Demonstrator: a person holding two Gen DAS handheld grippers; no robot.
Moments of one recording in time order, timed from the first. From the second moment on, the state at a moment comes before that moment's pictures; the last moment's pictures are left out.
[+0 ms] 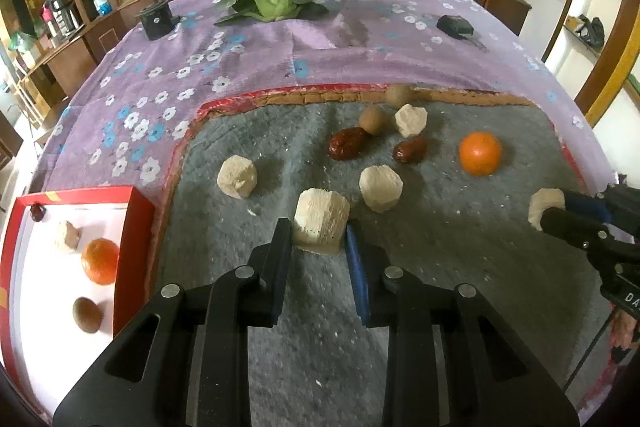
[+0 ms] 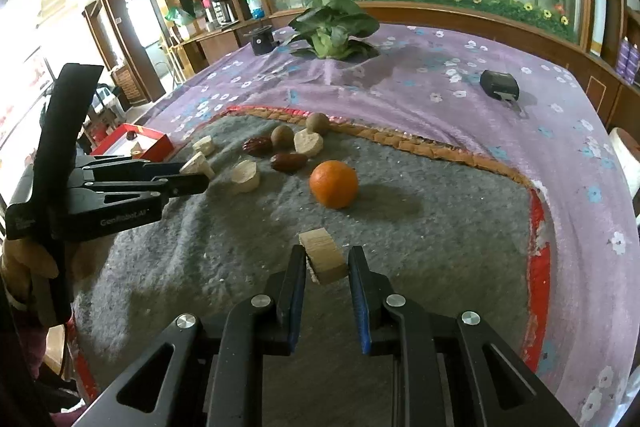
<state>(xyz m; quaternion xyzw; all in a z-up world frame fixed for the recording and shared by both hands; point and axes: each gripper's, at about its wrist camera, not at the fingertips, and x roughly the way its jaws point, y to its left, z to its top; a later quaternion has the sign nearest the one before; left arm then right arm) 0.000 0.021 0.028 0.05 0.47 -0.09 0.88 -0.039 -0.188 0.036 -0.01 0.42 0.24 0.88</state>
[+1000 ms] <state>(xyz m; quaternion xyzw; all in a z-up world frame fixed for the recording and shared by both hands) -0.062 0.079 0.070 0.04 0.41 -0.02 0.91 -0.065 -0.099 0.065 -0.05 0.40 0.29 0.87</state>
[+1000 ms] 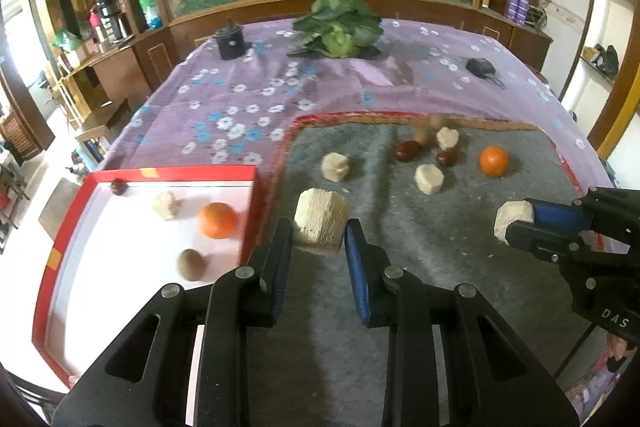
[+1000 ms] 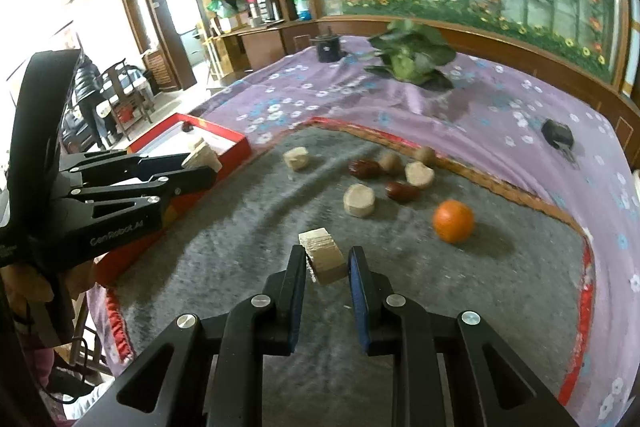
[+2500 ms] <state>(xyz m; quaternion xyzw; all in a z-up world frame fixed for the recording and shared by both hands) -0.061 0.237 0.037 -0.04 0.45 0.12 0.88 -0.051 0.131 0.024 -0.15 0.44 0.46 0.76</state>
